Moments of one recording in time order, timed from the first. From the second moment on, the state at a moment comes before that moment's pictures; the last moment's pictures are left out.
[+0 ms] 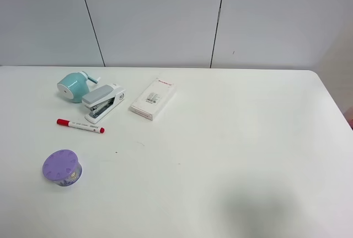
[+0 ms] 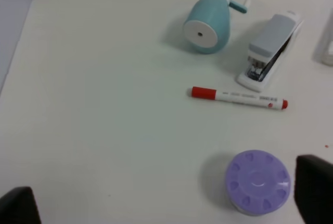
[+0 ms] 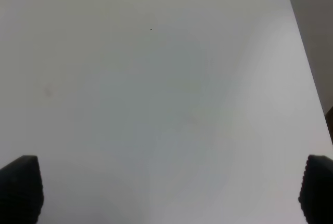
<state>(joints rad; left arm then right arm) 0.18 0.32 -0.74 -0.04 1.07 0.13 0.01 0.00 -0.49 0.00 1.07 0.00</state>
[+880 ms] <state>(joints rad) 0.18 -0.01 -0.52 -0.06 1.04 0.12 0.01 0.00 -0.49 0.00 1.07 0.00</state>
